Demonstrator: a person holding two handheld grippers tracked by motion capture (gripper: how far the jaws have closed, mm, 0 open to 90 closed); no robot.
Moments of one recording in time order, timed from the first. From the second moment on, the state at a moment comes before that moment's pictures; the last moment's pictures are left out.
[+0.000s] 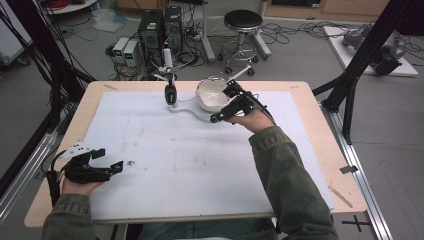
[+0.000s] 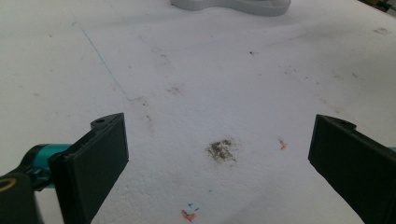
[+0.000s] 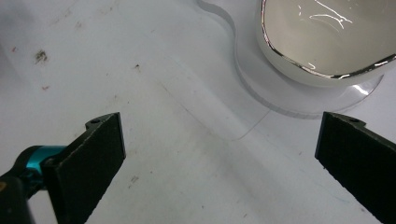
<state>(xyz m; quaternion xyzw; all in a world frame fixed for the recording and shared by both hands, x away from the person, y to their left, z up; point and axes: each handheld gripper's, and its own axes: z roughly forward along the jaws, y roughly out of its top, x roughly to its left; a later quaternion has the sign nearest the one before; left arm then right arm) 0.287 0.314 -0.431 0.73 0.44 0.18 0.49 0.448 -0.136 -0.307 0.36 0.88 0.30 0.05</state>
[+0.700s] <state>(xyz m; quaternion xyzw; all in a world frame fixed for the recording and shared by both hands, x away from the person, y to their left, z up) 0.287 0.313 -0.432 0.74 0.44 0.17 0.48 0.411 -0.193 -0.344 0.39 0.86 0.31 0.06</state>
